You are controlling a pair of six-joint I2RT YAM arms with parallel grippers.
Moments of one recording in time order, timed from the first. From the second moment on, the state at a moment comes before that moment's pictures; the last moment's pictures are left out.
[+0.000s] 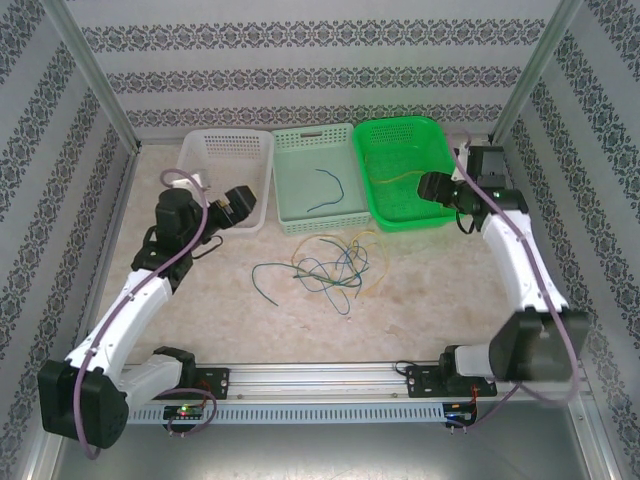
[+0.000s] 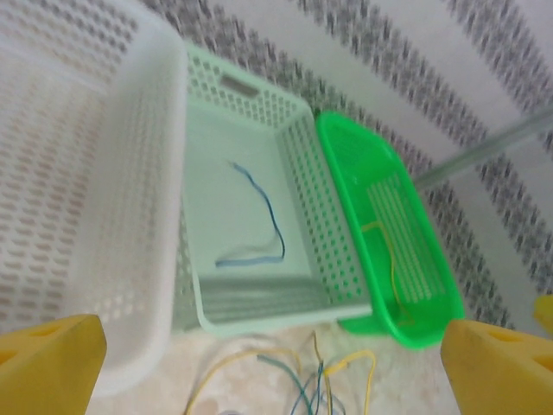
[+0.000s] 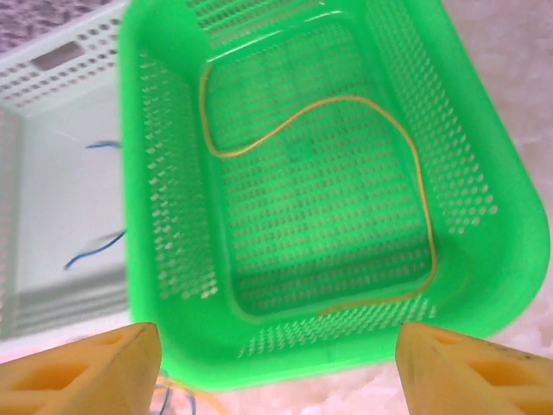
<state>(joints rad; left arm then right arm) -0.21 1.05 0.79 -0.11 0.26 -0.67 -0.01 1.30 1.19 -0.64 -0.18 0.24</state>
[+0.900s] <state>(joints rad) -0.50 1.15 0.77 -0.16 0.26 -0.55 0.31 1.49 0.73 -0.39 -0.05 0.41</state>
